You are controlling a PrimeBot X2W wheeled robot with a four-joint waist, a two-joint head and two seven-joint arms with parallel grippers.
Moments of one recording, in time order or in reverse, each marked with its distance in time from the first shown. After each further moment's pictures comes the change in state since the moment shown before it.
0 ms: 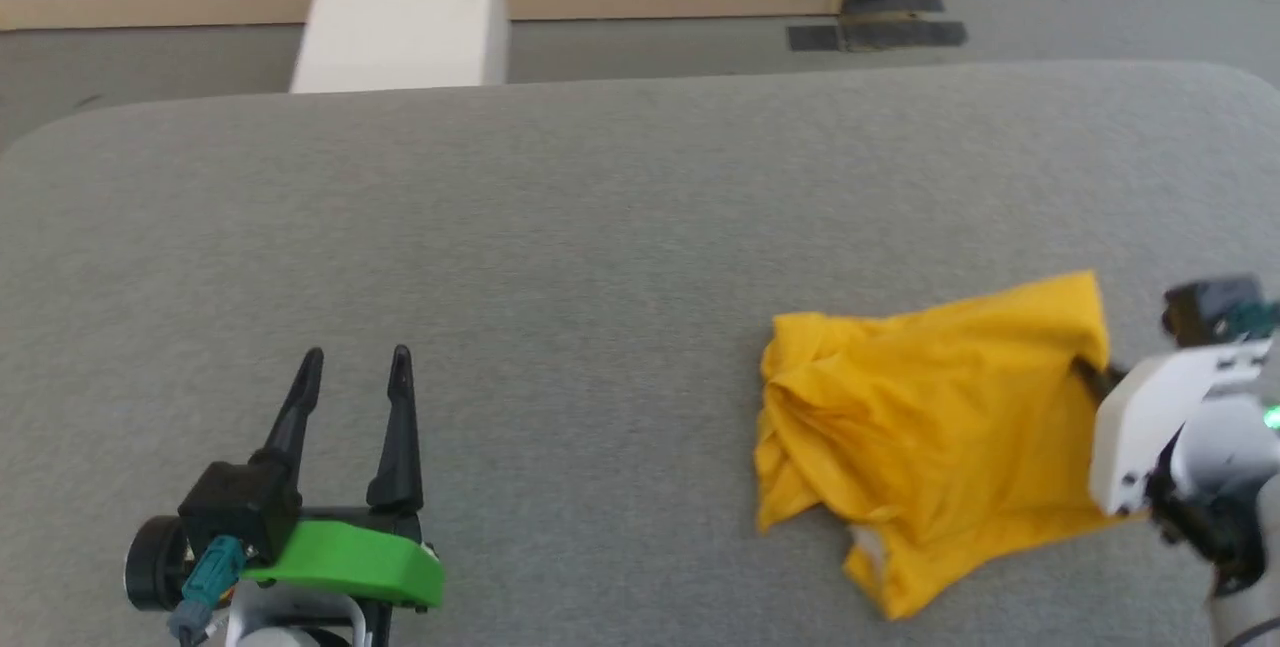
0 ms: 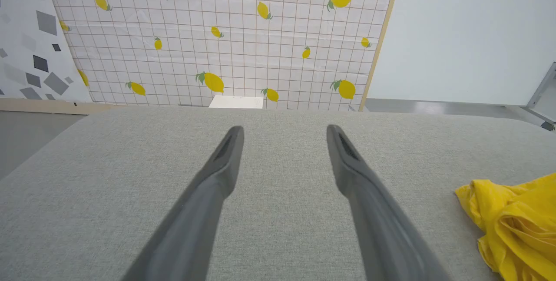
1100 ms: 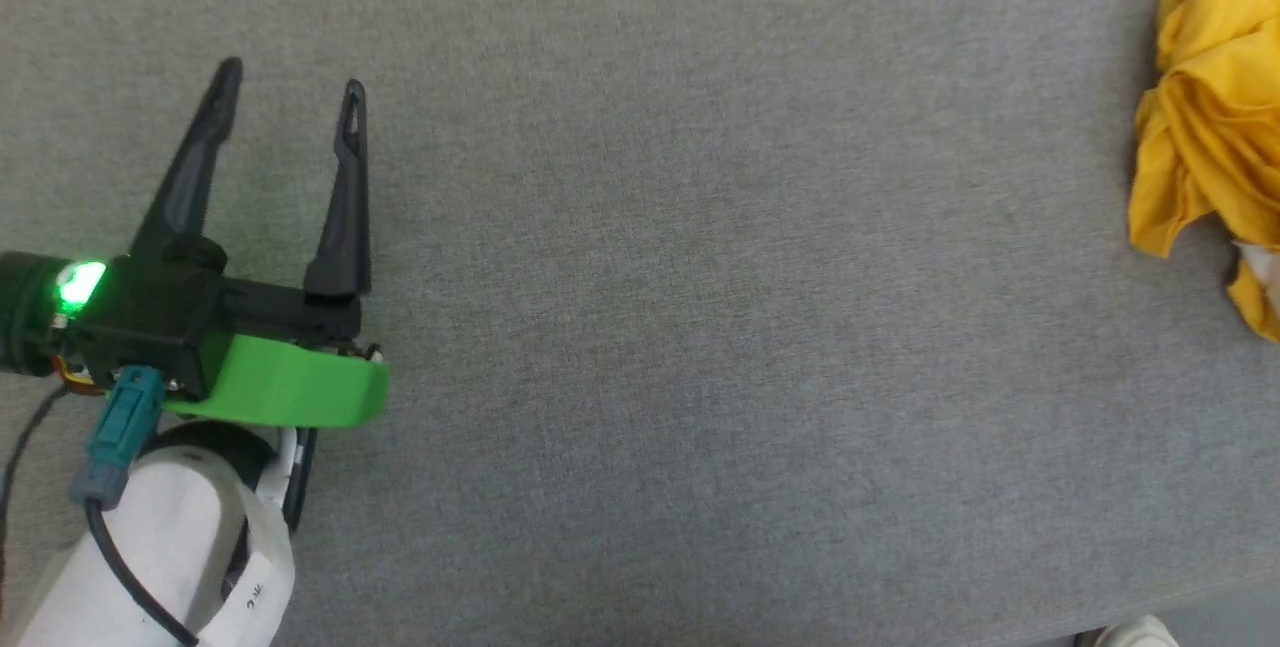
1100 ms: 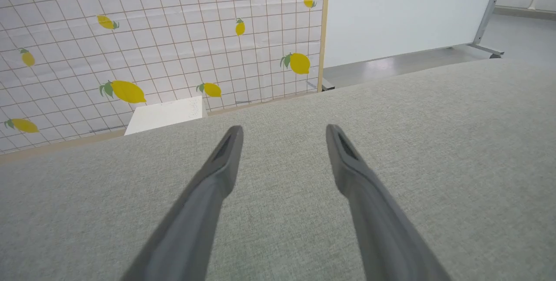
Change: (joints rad) left arm -0.332 0.147 0.001 -0.183 0.160 -0.010 0.154; right arm -0.410 -0.302 -0.267 0.225 -0.179 0.000 -0.170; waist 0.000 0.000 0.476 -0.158
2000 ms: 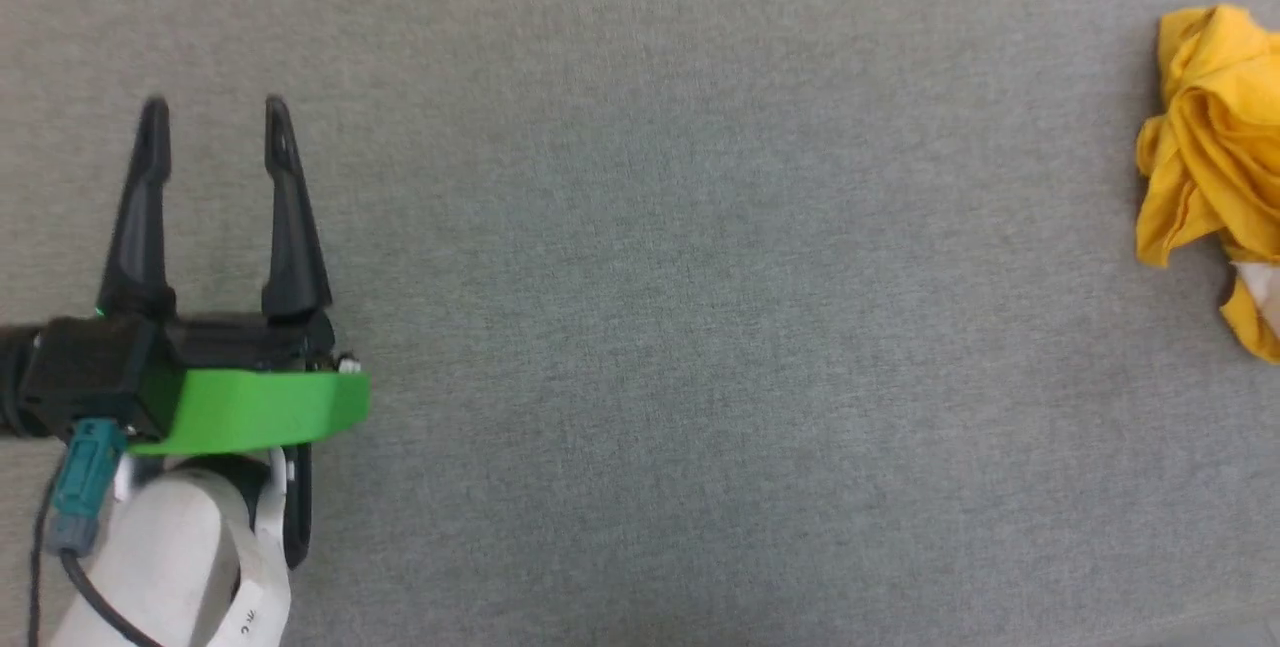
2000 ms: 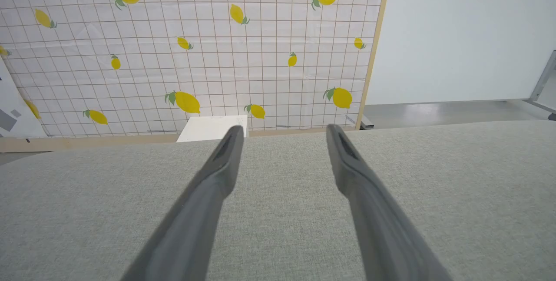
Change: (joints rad) left arm 0.066 -0.073 0.067 0.050 -0.053 0.080 -0.156; right arm -0.015 -0.006 0.042 0.164 -0.054 0.000 -0.132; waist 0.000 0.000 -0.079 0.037
